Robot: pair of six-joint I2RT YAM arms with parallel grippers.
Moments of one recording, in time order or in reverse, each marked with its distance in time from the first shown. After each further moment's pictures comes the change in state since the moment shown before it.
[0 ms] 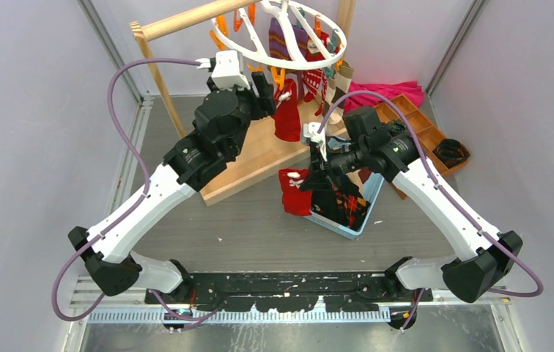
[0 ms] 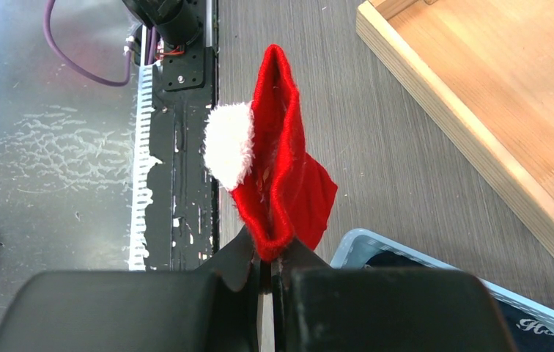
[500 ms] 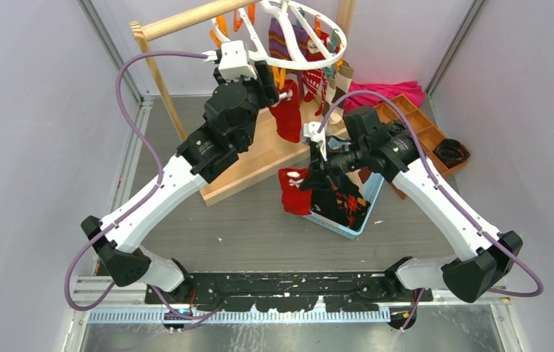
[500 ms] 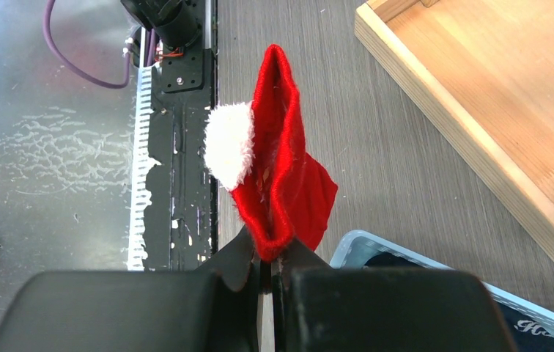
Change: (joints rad) left arm 0.000 0.090 0.051 0.121 -0.093 0.070; right arm 0.000 0.000 0.000 0.008 0.000 0.003
